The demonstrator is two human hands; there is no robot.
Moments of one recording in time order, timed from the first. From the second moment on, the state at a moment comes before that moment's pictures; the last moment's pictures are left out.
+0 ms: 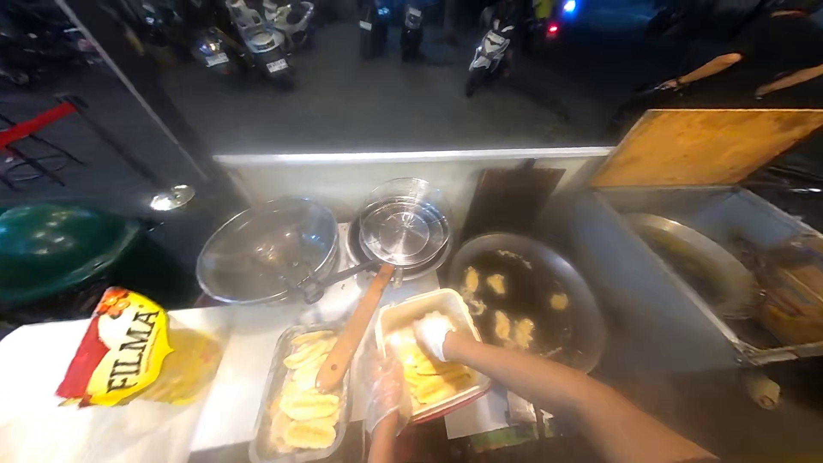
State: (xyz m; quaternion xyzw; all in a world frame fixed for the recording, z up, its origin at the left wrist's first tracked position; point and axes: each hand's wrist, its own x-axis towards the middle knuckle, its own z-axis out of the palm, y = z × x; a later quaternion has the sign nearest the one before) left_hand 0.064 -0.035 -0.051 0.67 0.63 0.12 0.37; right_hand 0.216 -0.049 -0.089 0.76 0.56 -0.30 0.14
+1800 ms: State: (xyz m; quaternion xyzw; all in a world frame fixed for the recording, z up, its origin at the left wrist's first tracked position) left_hand 0.073 -0.066 -0.074 0.61 0.66 0.24 0.38; right_hand 0.318 -0.159 0.000 0.71 0.46 -0.42 -0.34
